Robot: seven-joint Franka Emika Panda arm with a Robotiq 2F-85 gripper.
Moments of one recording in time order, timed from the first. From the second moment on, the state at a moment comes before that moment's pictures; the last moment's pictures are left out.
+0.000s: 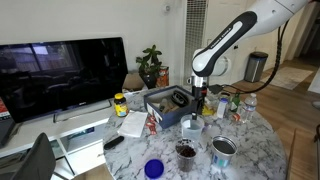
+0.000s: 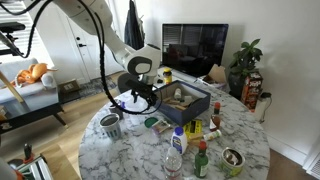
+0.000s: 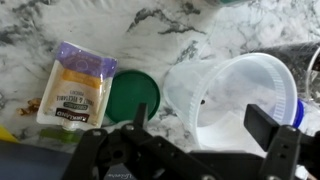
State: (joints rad) arm 0.02 0.41 0.07 -2.10 0.33 2.35 -0.42
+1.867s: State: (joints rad) arm 0.09 0.04 0.07 -2.11 -0.26 1.92 0.04
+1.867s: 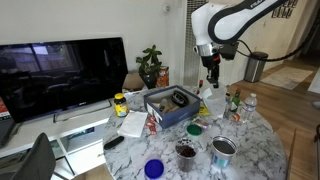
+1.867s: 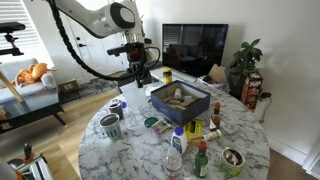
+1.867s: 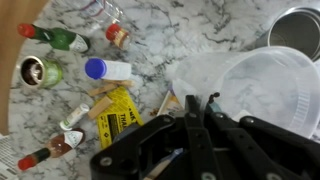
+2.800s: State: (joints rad) arm 0.17 0.05 0.17 -2.10 -0.58 1.58 0.13
